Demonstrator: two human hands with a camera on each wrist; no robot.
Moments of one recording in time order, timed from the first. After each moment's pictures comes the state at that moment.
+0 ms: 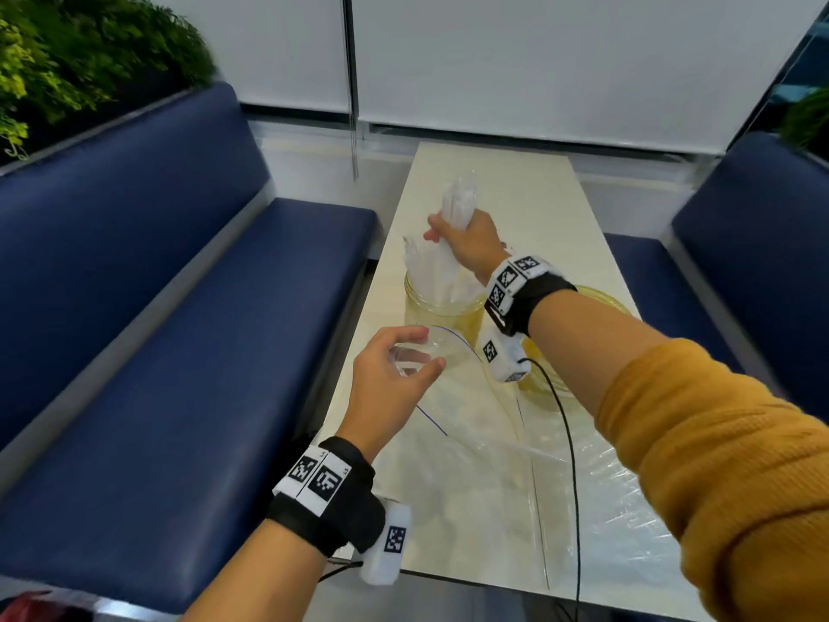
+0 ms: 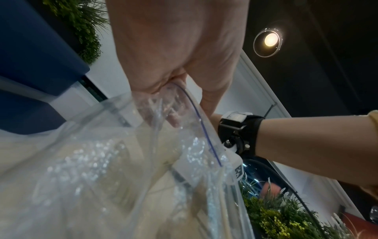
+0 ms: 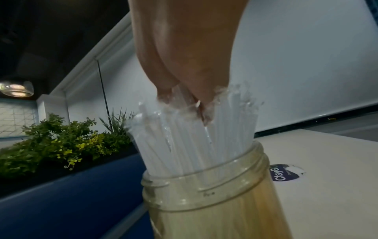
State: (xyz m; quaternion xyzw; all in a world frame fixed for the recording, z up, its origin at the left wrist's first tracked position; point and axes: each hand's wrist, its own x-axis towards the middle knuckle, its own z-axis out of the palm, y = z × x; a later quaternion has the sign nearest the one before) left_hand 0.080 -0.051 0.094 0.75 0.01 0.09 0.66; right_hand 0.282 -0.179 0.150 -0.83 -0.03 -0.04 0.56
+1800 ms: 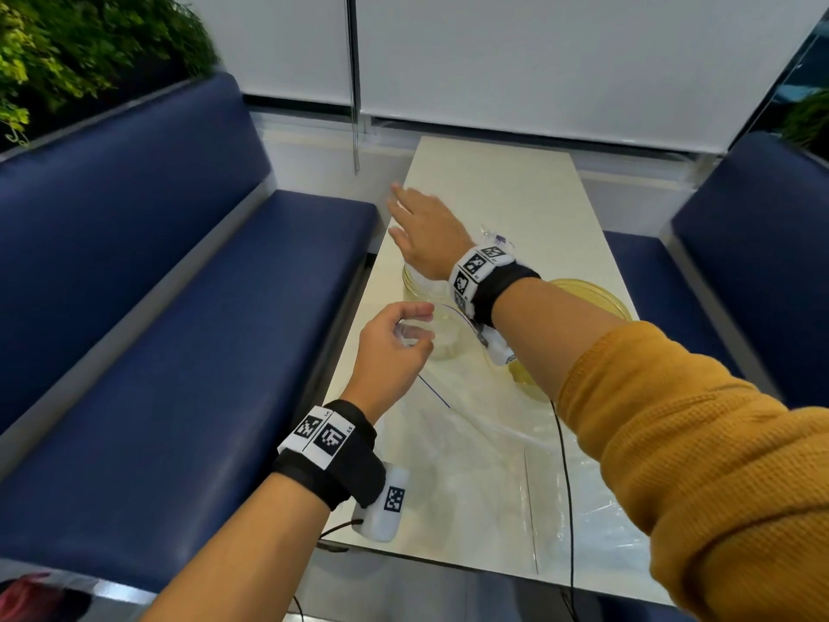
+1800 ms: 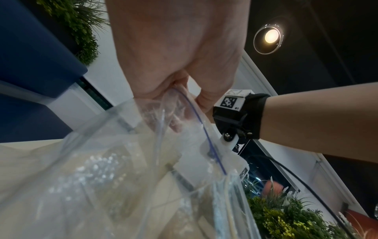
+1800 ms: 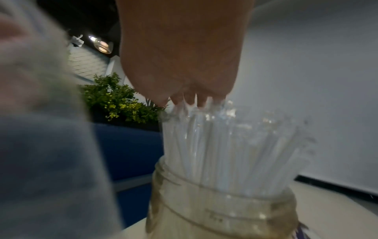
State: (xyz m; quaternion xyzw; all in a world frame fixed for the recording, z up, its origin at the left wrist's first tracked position) left_hand 0.096 -0.057 0.099 0.76 -0.01 0.07 0.65; right_hand 0.272 -0.147 0.152 -0.94 -0.31 -0.15 0.01
